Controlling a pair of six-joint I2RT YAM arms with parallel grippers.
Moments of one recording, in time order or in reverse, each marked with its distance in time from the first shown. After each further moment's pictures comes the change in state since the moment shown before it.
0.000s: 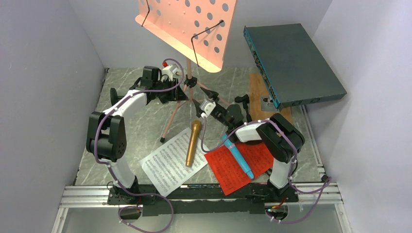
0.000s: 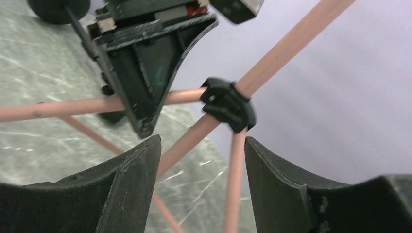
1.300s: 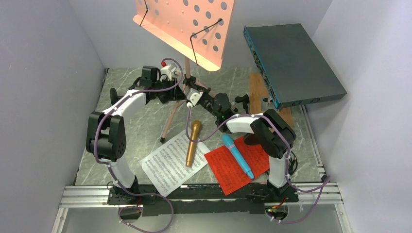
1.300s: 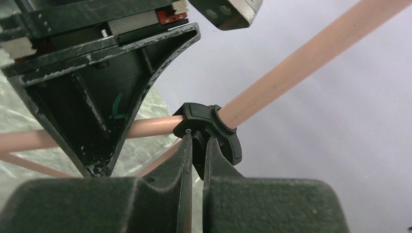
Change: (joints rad) left arm 0.006 0.002 0.000 0.003 -0.002 -0.006; right arm 0.026 0.103 0.293 -0.240 0.108 -0.199
